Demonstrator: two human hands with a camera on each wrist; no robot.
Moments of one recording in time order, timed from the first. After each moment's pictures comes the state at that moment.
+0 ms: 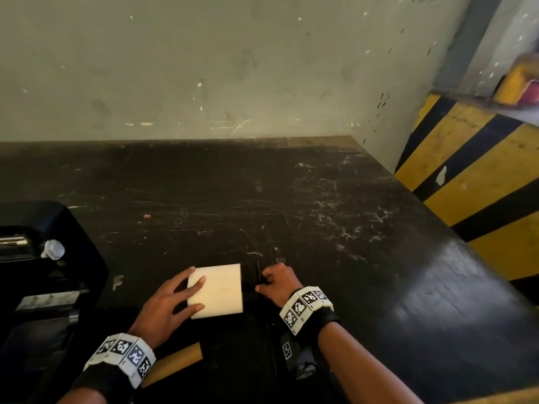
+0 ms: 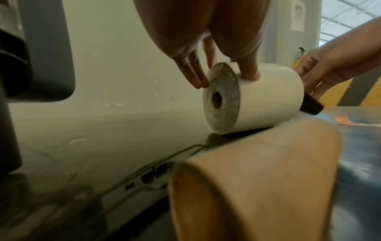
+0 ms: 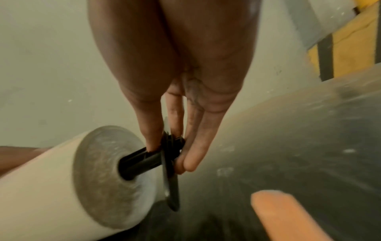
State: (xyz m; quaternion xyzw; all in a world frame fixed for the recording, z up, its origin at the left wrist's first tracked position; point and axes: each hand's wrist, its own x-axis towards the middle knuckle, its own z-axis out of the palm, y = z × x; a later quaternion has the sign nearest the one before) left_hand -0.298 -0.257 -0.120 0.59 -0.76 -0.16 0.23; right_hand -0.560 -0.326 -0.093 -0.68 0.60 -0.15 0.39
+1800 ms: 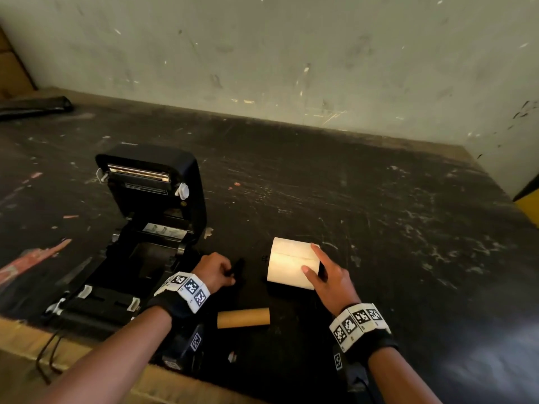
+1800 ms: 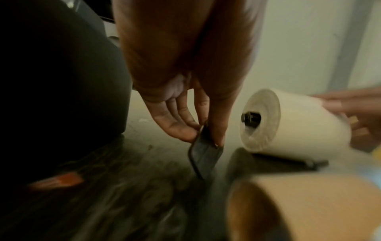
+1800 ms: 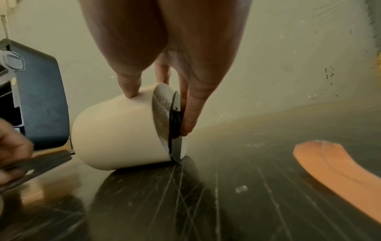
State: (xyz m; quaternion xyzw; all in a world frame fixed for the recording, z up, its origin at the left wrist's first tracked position) left_hand -0.253 -0.232 -0.115 0.79 -0.52 -0.27 0.16; right_hand -0.523 -0.298 -0.099 -0.76 0.52 -0.16 0.36
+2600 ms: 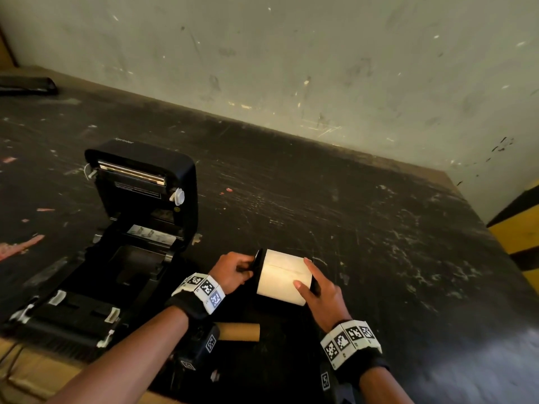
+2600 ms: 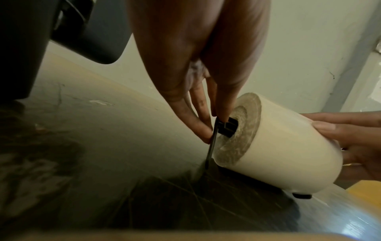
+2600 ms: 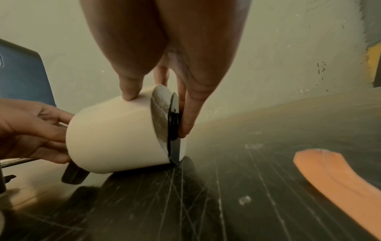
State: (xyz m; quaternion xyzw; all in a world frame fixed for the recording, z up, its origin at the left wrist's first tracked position) left_hand -0.288 -0.270 -0.111 0.67 -0.56 -0.36 0.33; right_hand -0.521 -0.307 -0.097 -0.75 0.52 -0.15 0.37
